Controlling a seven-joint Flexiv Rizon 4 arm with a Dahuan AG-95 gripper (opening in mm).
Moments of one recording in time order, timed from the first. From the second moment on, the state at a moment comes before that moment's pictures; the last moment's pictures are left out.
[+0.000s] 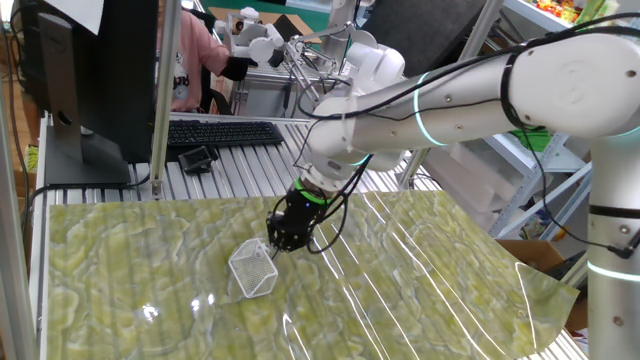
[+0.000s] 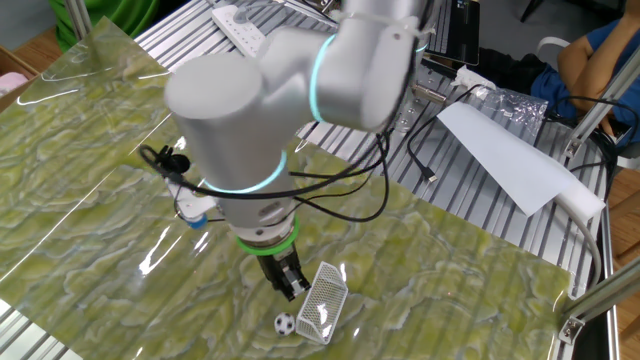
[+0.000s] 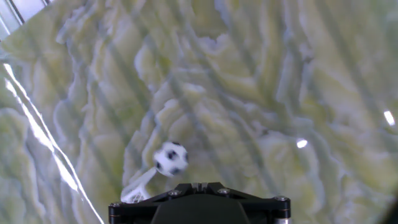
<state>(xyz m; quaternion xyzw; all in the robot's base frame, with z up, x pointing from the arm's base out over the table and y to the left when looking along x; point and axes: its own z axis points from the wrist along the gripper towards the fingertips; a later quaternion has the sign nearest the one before) 0.628 0.095 0.038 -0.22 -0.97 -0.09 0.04</state>
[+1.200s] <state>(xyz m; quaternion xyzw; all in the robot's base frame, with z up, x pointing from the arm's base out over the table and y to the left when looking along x) 0.643 0.089 0.047 -0.12 -0.99 0.07 -0.02</state>
